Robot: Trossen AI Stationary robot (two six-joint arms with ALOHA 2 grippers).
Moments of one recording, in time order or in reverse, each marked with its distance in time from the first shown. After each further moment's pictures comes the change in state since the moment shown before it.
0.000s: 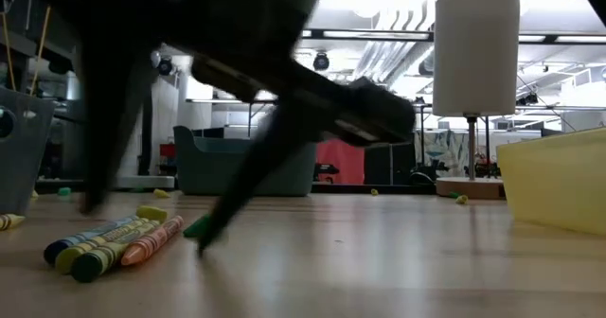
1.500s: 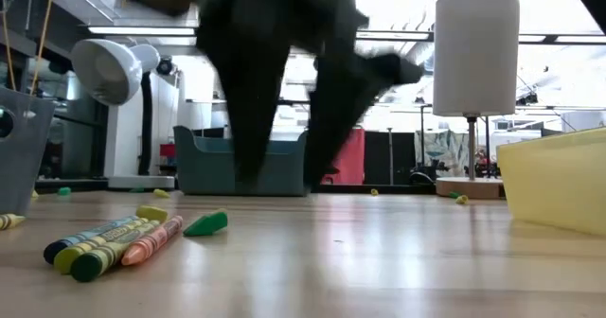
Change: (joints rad) left arm 0.010 0.007 0.000 0.069 -0.189 -0.050; right arm -0.035 -0.014 0.103 -0.385 0.032 -0.398
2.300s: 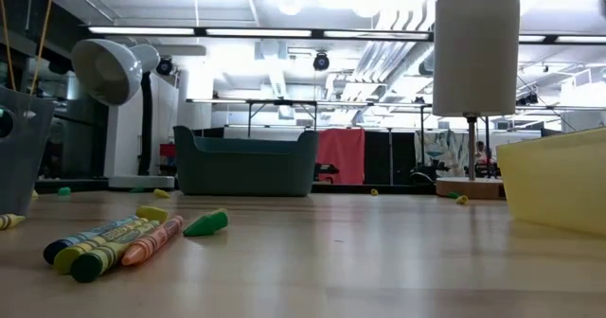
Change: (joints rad) left arm 0.424 0.446 0.000 0.744 0.589 0.561; right arm 0.314 -0.925 -1.157 0.288 0.132 0.239
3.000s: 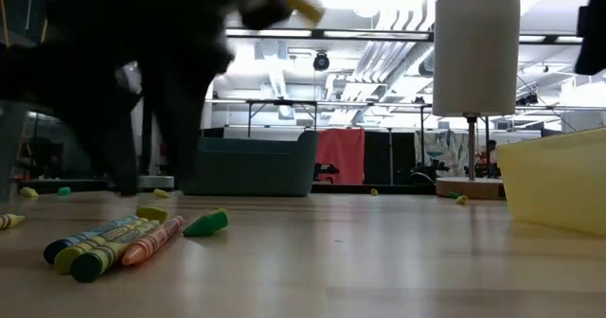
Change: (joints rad) left arm -0.075 0.585 0.052 -0.124 0.108 -1.032; right arm 0.011 -0.315 -0.356 0.439 0.128 -0.151
